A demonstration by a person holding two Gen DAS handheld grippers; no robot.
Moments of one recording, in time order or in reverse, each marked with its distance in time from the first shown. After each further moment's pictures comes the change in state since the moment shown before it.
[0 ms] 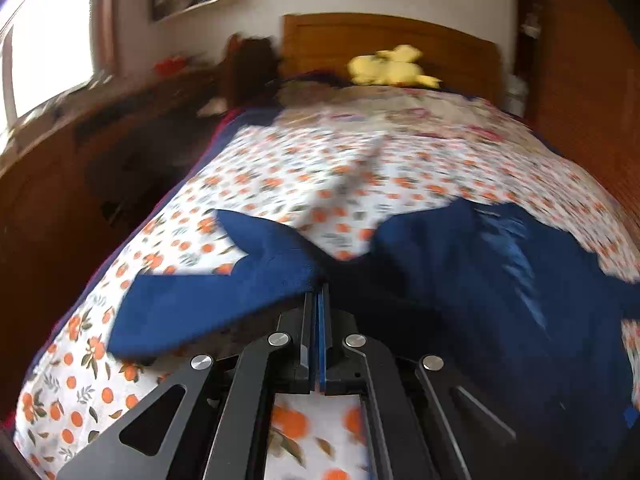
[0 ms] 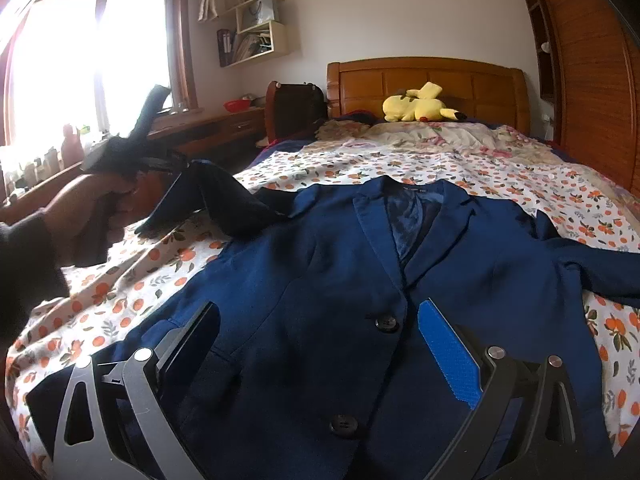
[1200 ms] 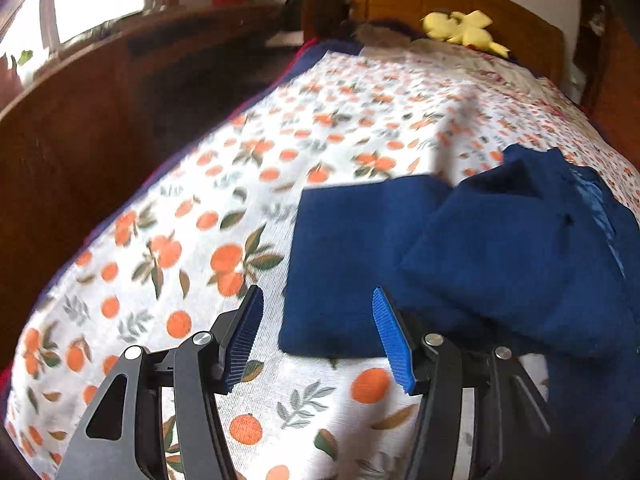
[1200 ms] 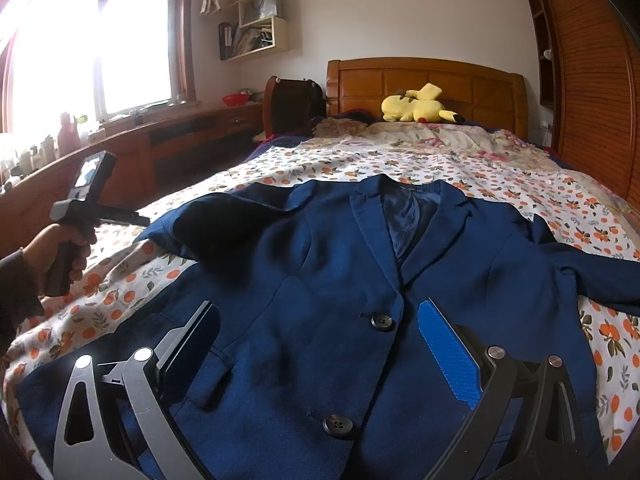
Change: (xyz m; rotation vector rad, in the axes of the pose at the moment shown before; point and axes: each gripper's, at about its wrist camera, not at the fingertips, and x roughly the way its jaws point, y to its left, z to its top) left arm 0.052 0.156 -0.085 -0.166 0.214 0.148; right arm 0.006 0.004 -0.002 -0.030 0.010 -0.026
